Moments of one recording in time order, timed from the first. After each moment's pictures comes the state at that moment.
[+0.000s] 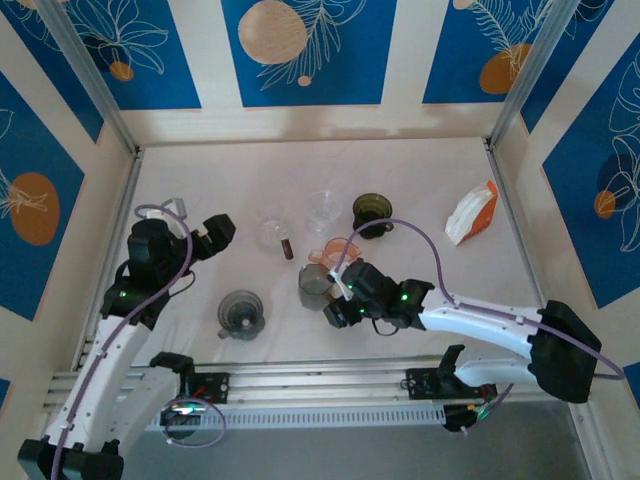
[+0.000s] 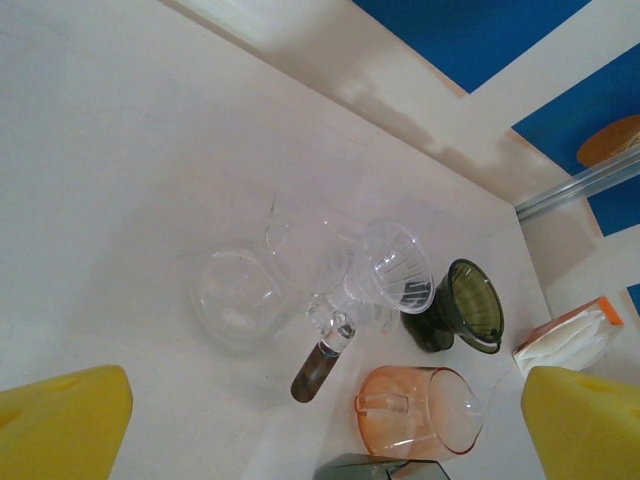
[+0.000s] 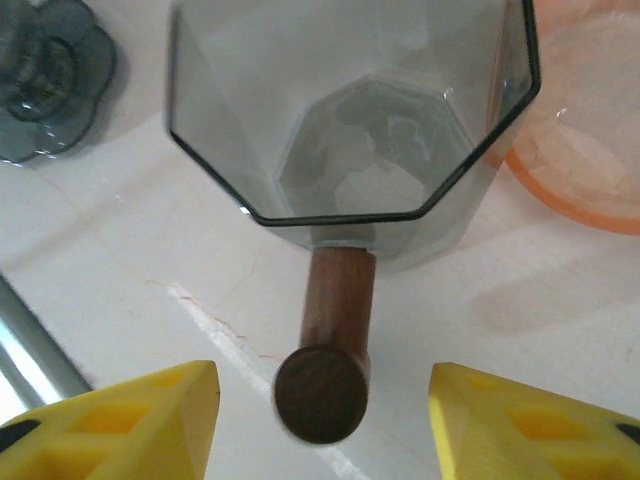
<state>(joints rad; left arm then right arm) -0.21 0.74 0.78 -0.46 0.19 -0.65 1.00 1.15 0.66 -0.41 -0.01 0.33</state>
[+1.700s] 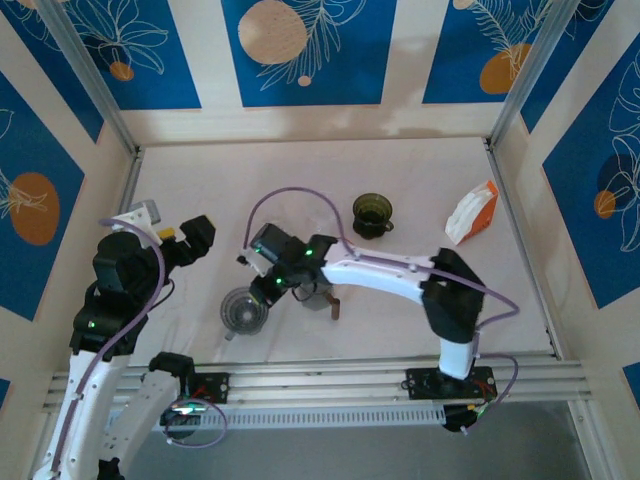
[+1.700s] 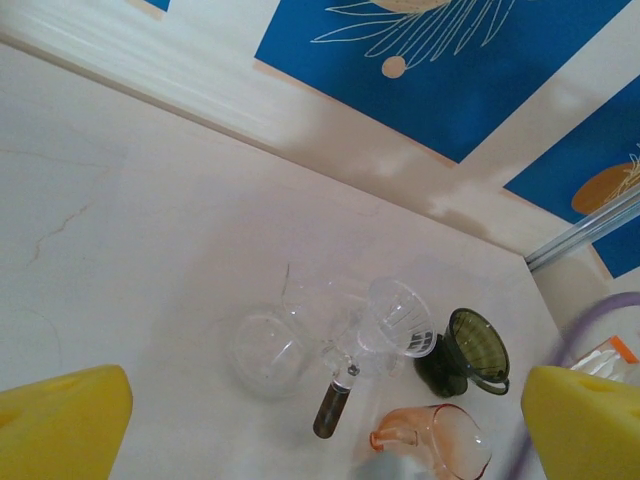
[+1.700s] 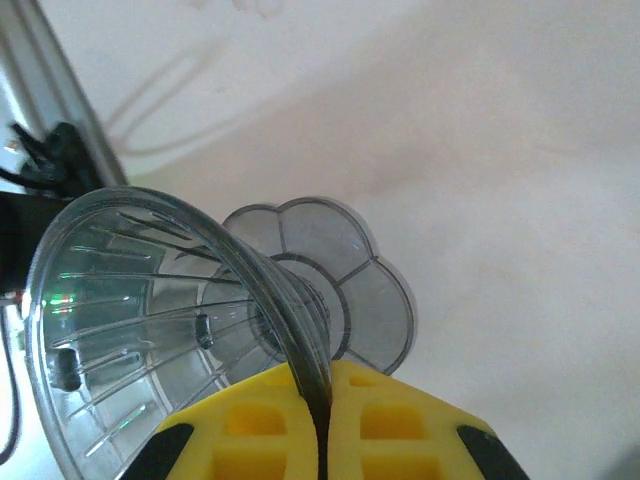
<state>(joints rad) -0.21 0.60 0.92 -0.63 0.06 -0.55 1.07 1.79 1.44 -0.61 -0.28 0.29</state>
